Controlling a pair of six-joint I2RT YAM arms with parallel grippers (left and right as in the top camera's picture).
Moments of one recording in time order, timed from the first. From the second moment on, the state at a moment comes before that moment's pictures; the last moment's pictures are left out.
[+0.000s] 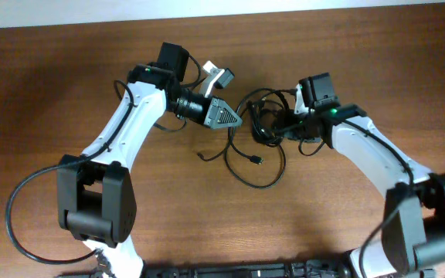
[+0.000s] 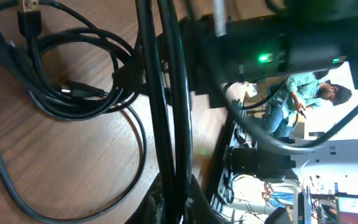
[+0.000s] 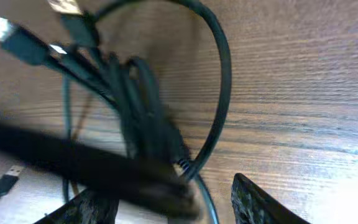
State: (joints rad) left arm -0.30 1.93 1.55 -0.97 1.03 0.23; right arm 0.22 1.68 1.03 -0.52 -0.24 0.41
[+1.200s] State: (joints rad) left arm -0.31 1.93 1.55 -1.05 0.67 0.29; right arm 0.22 1.70 1.05 -0.59 -0.62 0.35
